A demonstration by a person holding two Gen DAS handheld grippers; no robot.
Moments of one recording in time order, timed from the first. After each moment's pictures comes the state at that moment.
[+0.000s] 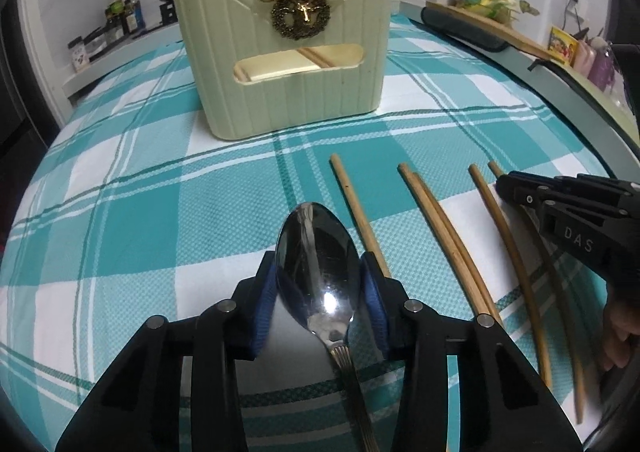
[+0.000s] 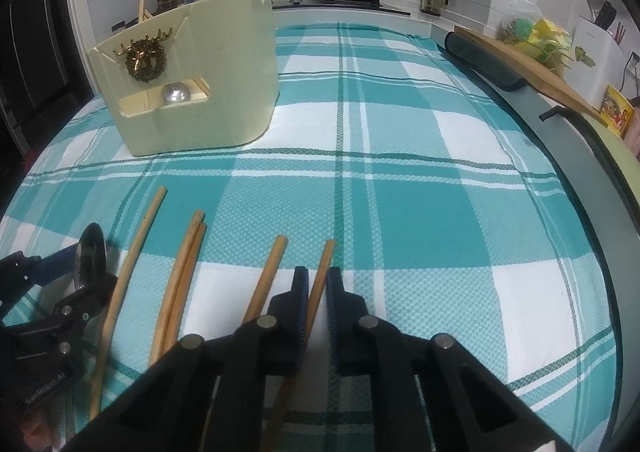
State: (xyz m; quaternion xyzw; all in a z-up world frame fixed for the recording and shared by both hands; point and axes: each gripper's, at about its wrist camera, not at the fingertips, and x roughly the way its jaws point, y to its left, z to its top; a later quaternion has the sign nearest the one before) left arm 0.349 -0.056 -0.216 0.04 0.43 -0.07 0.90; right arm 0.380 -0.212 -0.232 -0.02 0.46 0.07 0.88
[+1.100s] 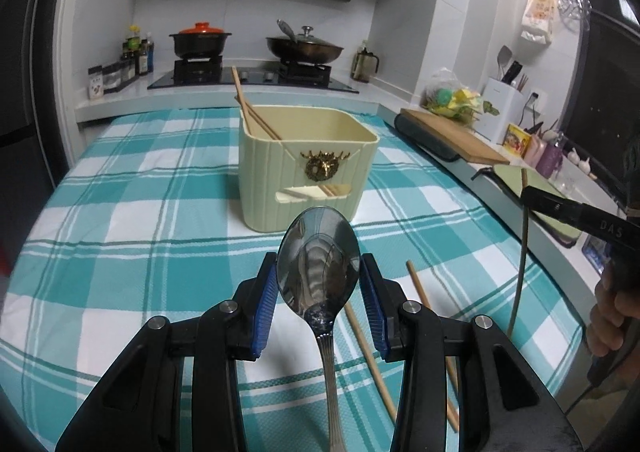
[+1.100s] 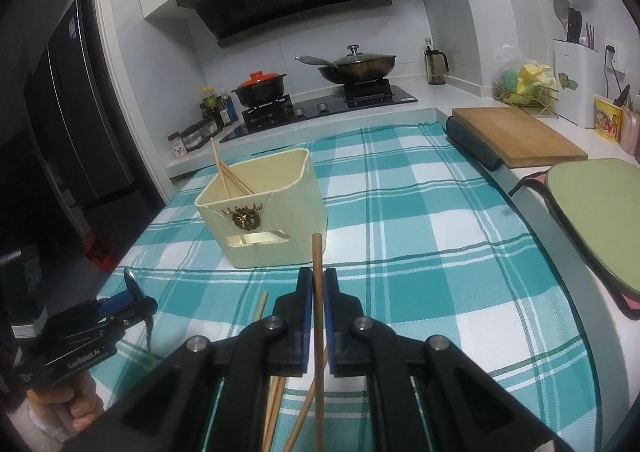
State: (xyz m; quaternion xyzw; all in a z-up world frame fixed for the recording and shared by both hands) left arm 0.291 0.006 -0.110 -0.06 0.31 -0.12 0.94; right arm 0.313 -0.250 -0.100 0.09 0.32 0.14 0.93
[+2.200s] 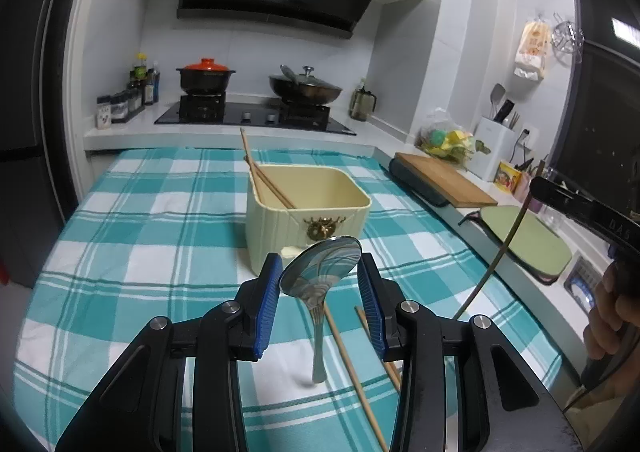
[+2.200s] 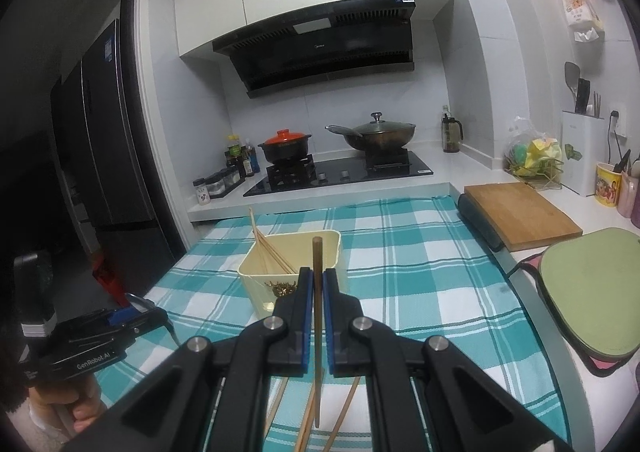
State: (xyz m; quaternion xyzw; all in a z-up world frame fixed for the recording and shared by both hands) left arm 0.280 0.025 -0.058 -0.07 0.26 -0.12 0.96; right arm 0.289 -0.236 -0.024 0.07 0.22 0.16 0.96
